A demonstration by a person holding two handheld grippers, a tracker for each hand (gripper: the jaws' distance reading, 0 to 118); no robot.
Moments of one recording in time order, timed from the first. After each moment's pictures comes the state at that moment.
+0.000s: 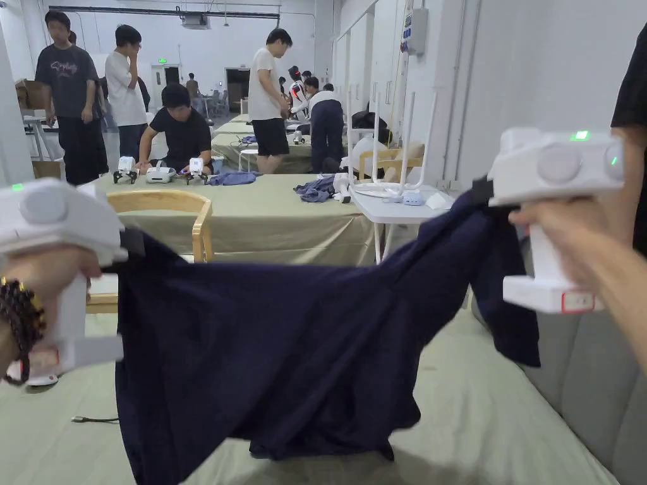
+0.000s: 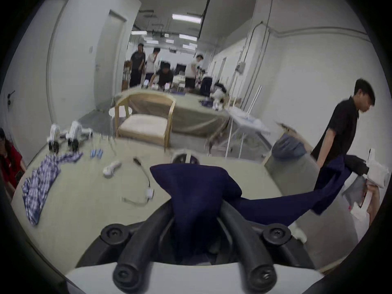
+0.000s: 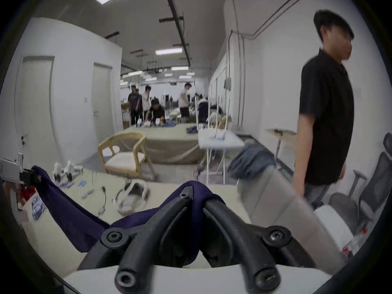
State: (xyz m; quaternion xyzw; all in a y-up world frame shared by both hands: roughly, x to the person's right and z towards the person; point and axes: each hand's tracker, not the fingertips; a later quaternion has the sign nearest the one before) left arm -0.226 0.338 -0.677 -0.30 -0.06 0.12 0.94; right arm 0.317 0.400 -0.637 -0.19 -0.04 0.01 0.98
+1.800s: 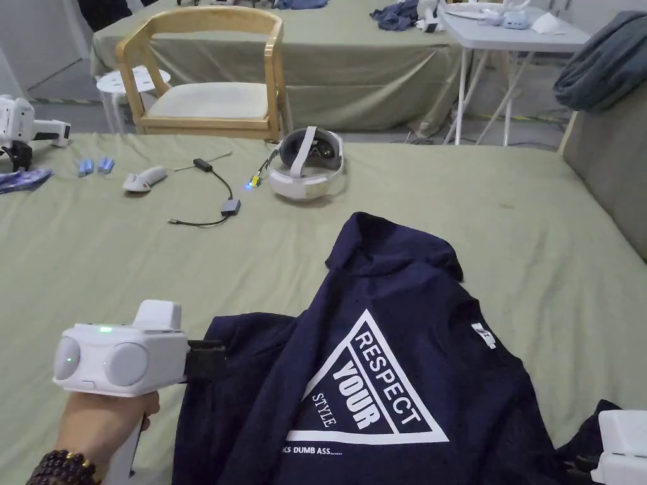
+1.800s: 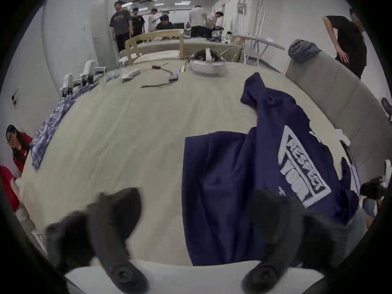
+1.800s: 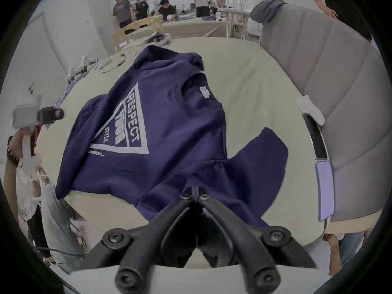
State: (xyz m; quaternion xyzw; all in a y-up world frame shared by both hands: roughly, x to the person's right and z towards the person) left arm -0.246 0.070 -0.476 -0.45 -0.04 0.01 0.89; right arm 0.245 0.092 -0.329 -0.51 0.01 -0.02 0.86
